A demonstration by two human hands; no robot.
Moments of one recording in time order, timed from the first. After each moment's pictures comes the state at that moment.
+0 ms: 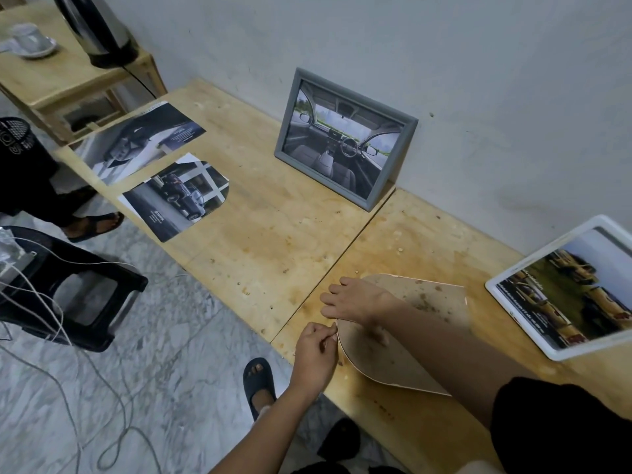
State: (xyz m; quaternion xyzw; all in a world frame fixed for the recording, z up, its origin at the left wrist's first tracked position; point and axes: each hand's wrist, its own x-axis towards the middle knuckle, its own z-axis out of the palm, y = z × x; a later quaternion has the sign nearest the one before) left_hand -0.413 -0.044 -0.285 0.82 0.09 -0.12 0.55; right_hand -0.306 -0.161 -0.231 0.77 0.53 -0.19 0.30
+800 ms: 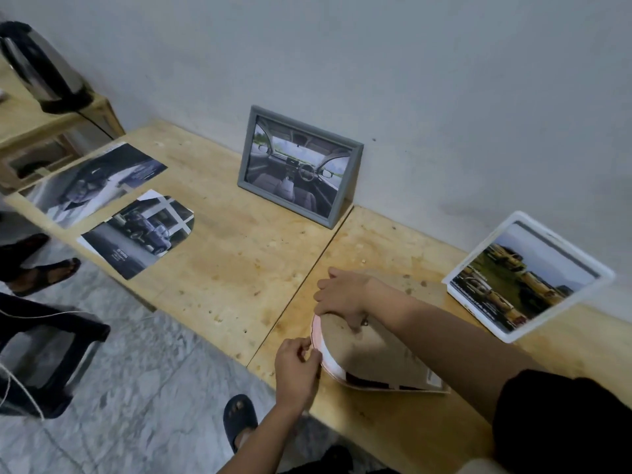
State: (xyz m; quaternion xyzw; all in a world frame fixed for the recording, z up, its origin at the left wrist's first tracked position) left_hand -0.414 -0.054 -0.290 0.85 0.12 -0.07 0.51; right_hand -0.299 -0.181 -0.173 0.79 0.47 -0.26 0.28
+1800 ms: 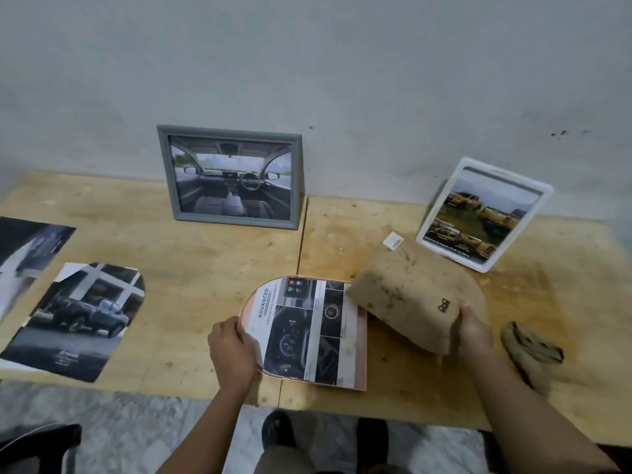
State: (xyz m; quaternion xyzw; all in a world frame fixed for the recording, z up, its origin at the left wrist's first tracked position) left_hand -0.278 0.054 -0.289 0.94 0.00 -0.03 0.33; right_hand -0.451 -0.275 -0.248 -0.38 0.76 -0.15 0.51
